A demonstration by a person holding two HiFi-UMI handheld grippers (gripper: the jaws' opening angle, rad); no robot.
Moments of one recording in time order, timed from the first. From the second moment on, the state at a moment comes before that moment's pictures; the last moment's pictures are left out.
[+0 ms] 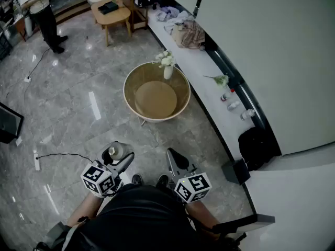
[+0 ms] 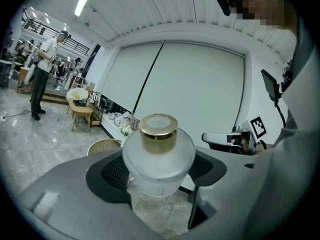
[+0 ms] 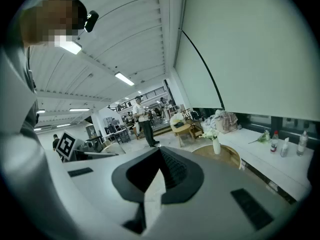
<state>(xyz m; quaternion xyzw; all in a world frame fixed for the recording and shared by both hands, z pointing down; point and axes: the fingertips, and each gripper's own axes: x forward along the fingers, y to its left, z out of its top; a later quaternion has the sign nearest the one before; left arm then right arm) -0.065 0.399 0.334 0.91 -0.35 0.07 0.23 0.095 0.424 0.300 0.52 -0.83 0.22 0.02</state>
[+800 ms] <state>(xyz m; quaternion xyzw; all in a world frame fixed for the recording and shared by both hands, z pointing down) -0.010 0.450 0.324 0.90 -0.36 0.08 0.22 0.166 0.470 0.286 0.53 -0.83 0.19 -0.02</state>
